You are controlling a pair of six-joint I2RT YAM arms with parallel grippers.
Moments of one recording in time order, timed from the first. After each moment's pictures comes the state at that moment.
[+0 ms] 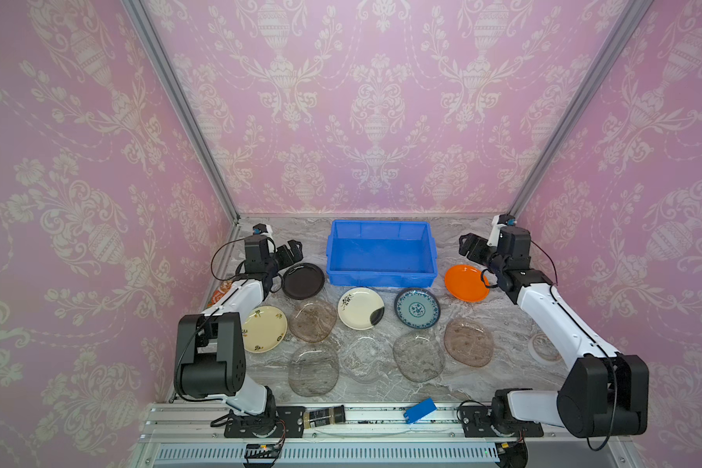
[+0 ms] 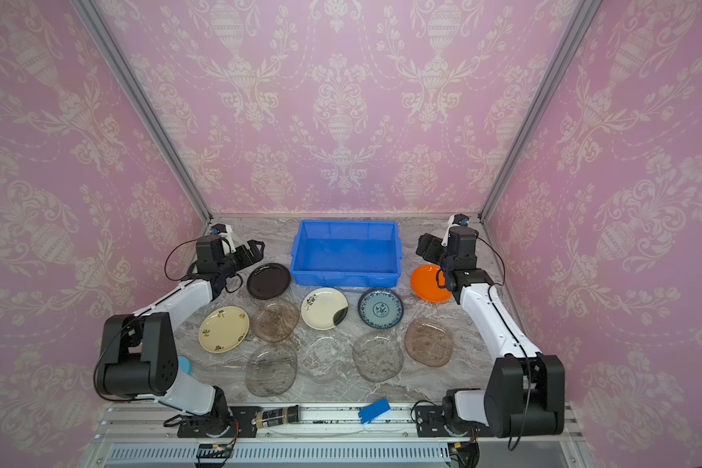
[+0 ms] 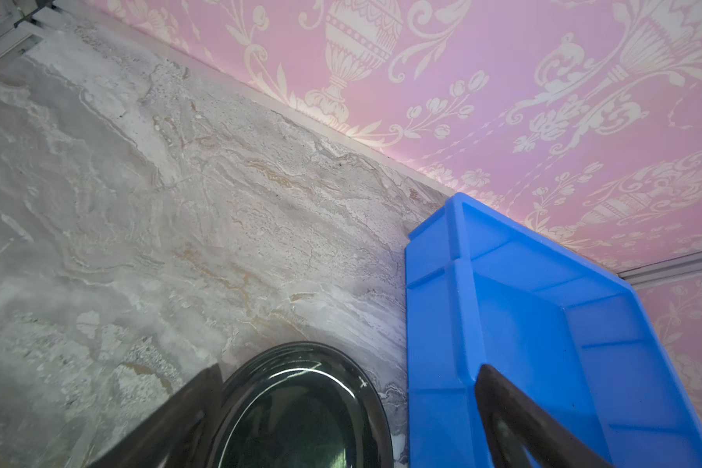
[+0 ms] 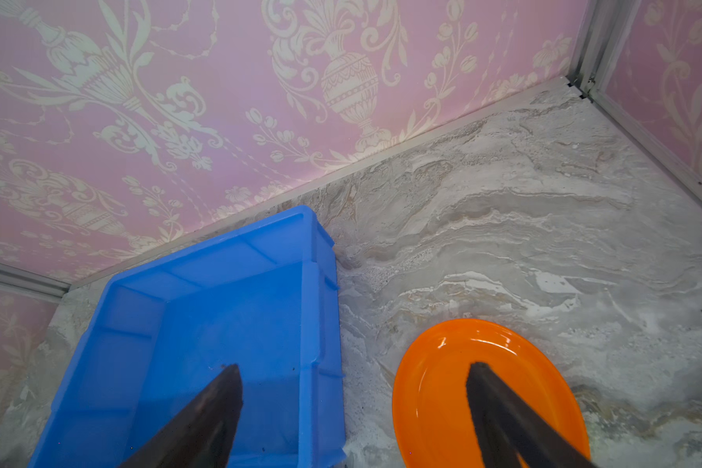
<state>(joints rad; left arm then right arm) 0.09 1.54 0.89 0.12 0.25 -0.46 0.01 1.32 1.00 -0.16 -0.06 0.43</state>
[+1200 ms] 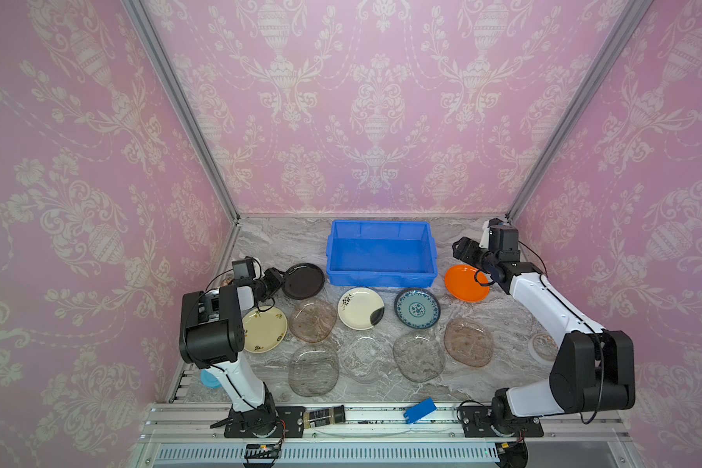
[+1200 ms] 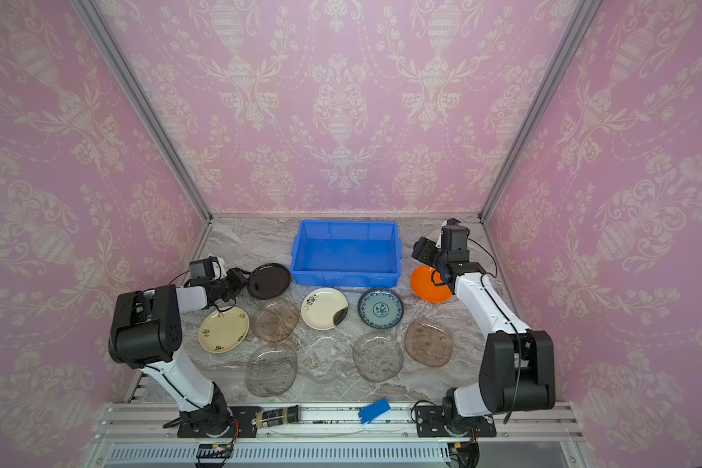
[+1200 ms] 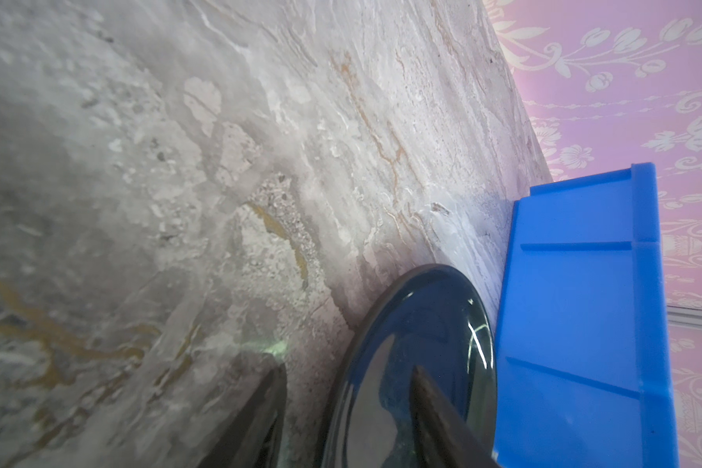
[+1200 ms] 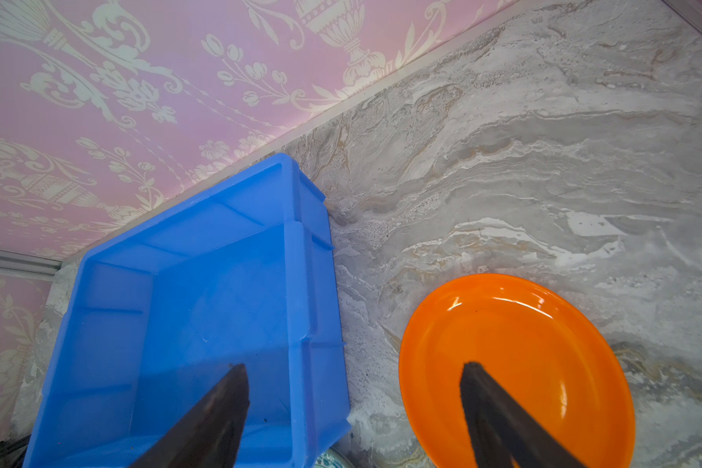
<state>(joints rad) 0.26 1.78 0.81 0.17 0.47 -0.61 0.01 1.45 1.04 -0.23 -0.09 0.48</state>
